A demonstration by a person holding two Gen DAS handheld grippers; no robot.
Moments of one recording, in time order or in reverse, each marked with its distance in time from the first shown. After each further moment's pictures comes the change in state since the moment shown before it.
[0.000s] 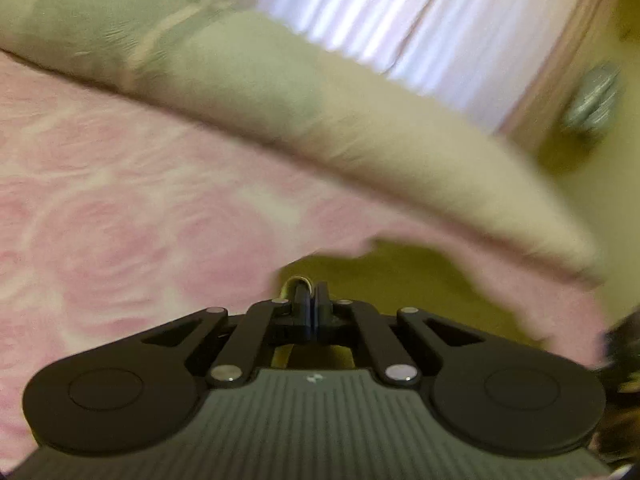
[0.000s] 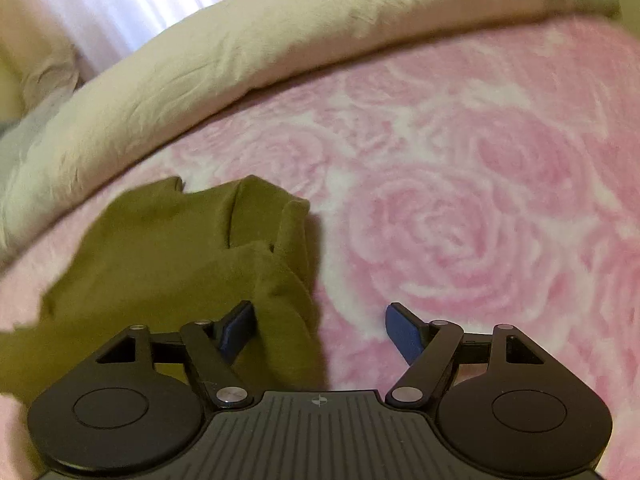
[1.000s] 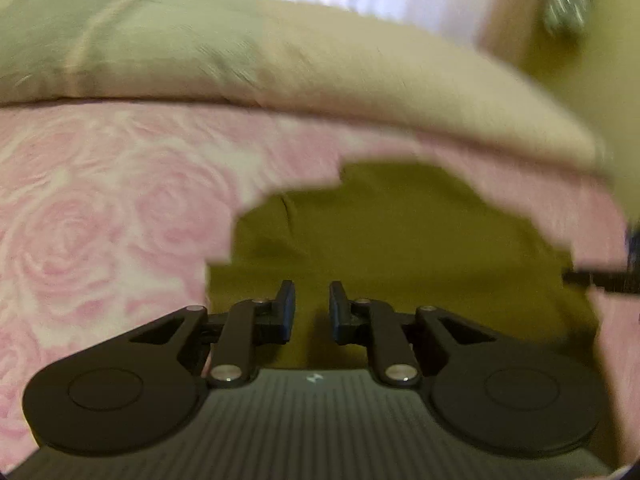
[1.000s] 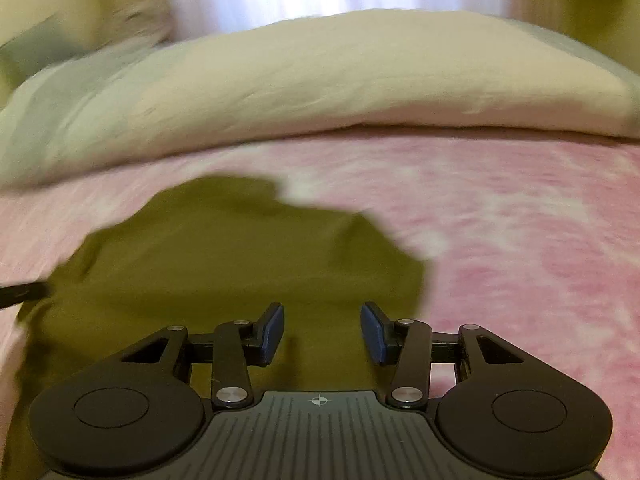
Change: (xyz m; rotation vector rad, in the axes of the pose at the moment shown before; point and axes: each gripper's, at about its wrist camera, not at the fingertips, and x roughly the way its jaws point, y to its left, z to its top) left arm 0.016 -0.053 -0.021 0.254 0.136 -0.002; right arm -0.018 0.062 -0.022 -0.355 -0.026 0.052
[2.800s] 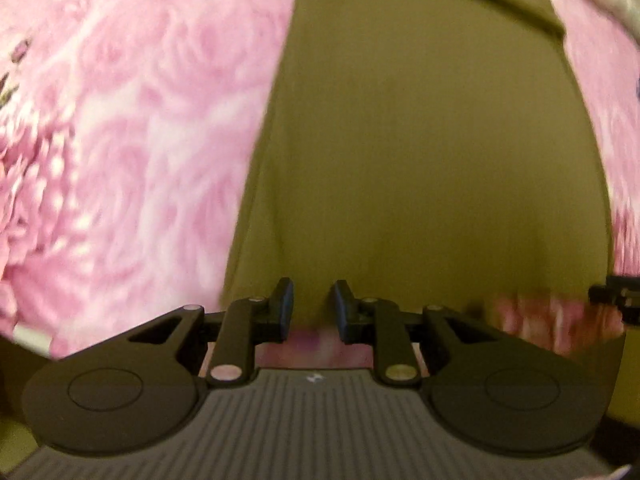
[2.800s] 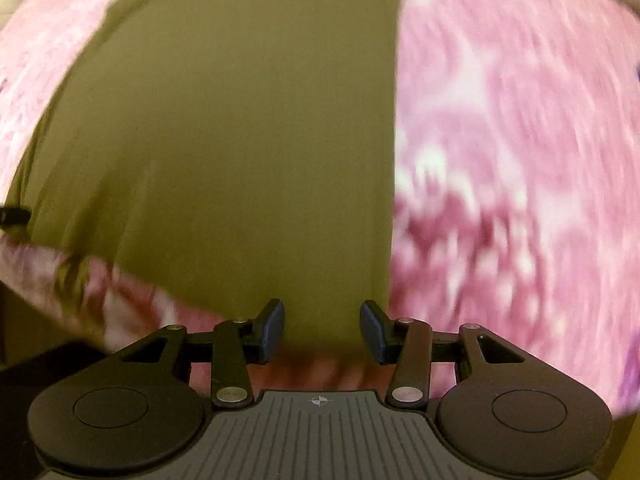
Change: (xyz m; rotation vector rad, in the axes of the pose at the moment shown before) left arm -0.199 -0.050 -0.208 -0.127 0.592 0.142; right arm -0.173 0.061 -0.206 -0.016 0.583 -0.037
